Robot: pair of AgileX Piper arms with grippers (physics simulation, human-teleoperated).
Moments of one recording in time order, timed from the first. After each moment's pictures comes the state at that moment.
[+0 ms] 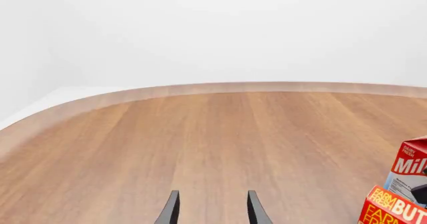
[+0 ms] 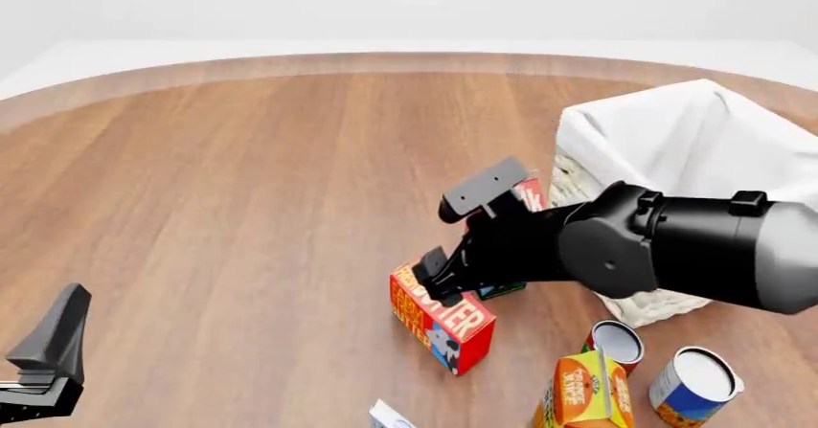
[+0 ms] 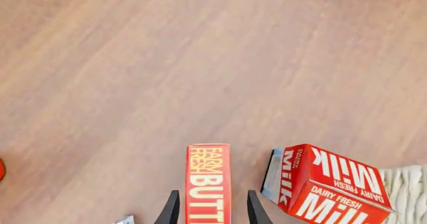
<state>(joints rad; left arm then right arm) 0.00 0.00 0.00 0.00 0.00 0.71 1.49 -0.86 0.26 0.04</state>
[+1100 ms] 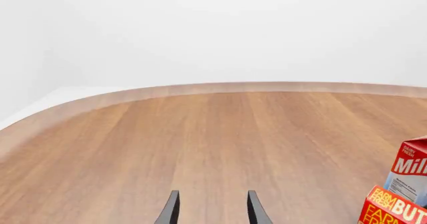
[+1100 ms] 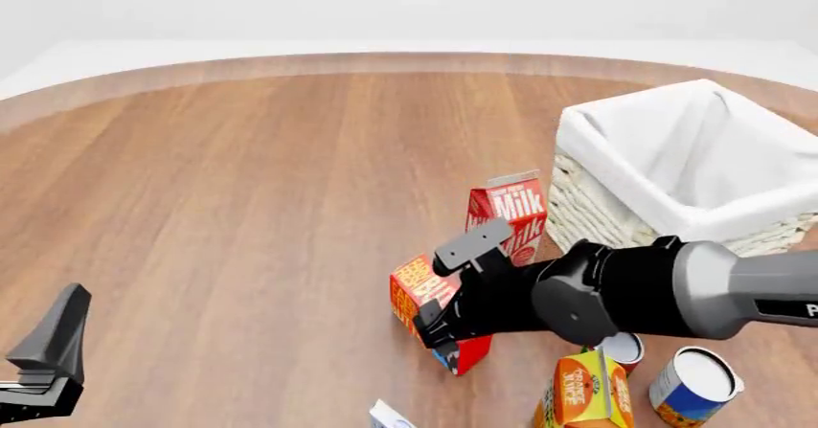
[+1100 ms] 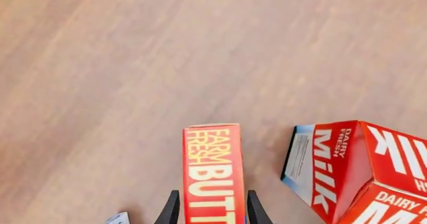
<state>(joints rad) 0.00 0.00 0.00 0.00 0.00 0.74 1.63 -0.74 0.12 0.13</state>
